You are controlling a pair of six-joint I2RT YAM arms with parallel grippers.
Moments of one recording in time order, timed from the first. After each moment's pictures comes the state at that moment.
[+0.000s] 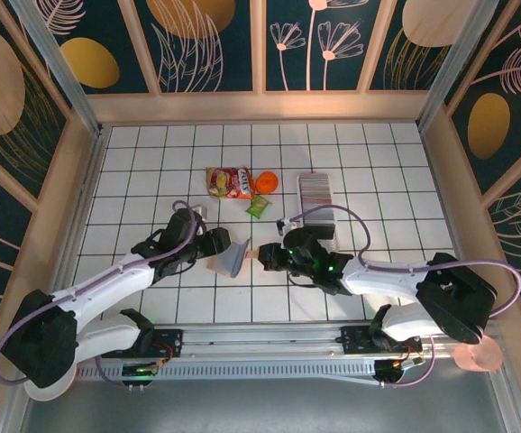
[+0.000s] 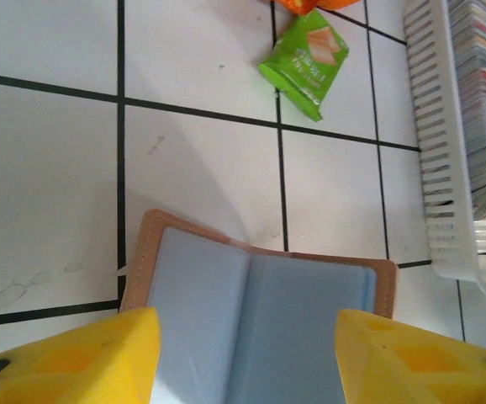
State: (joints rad) left arm -0.61 1.14 0.55 -0.20 0.07 -0.79; right arm 1.00 1.34 0.51 0.27 -0.02 0.91
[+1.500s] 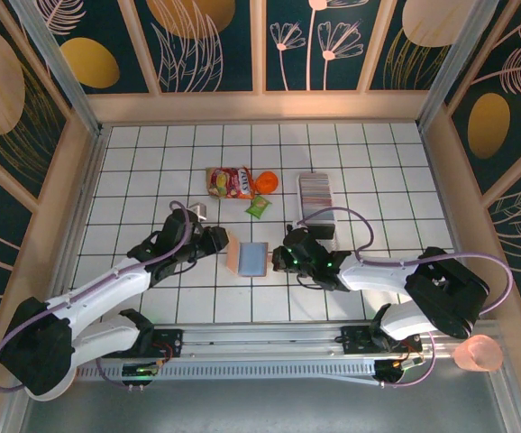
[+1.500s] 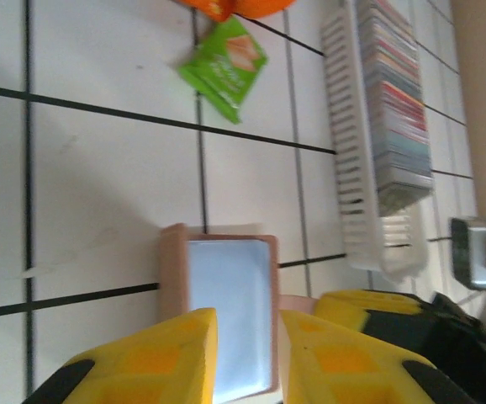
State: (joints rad) left arm -0.61 1.09 0.54 -0.11 0.21 -0.87; right arm 0.94 1.39 0.51 0.10 0.06 0.91
